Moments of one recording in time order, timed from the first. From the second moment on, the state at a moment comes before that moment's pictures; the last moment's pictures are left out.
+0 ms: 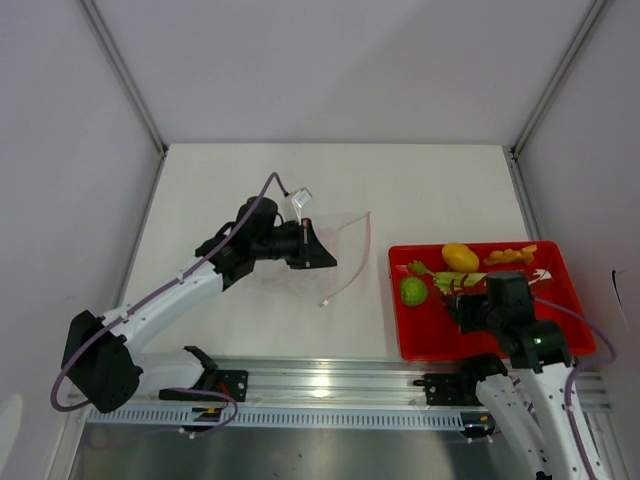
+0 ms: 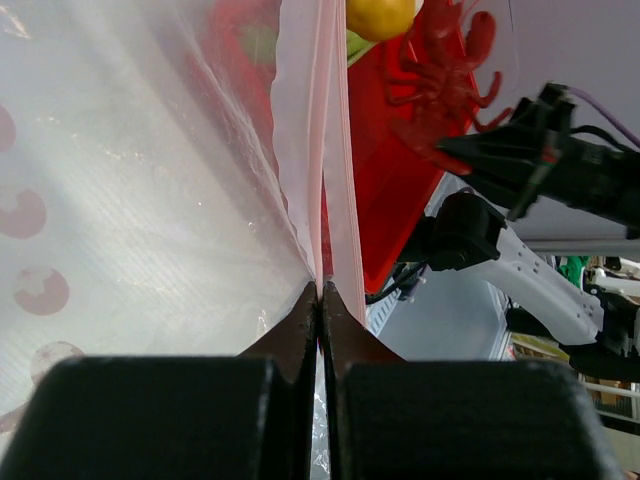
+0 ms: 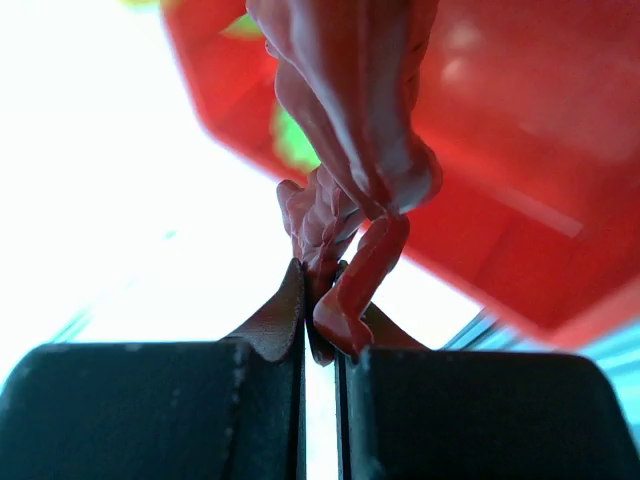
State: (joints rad) left arm -0.64 1.21 0.93 -0.22 0.54 -0.69; right arm 0.20 0.50 0.66 -1.09 0.00 1.69
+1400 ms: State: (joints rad) left arm -0.64 1.46 1.32 -0.63 0.01 -0.33; right arm 0.63 1.00 1.17 -1.18 -0.67 0.75
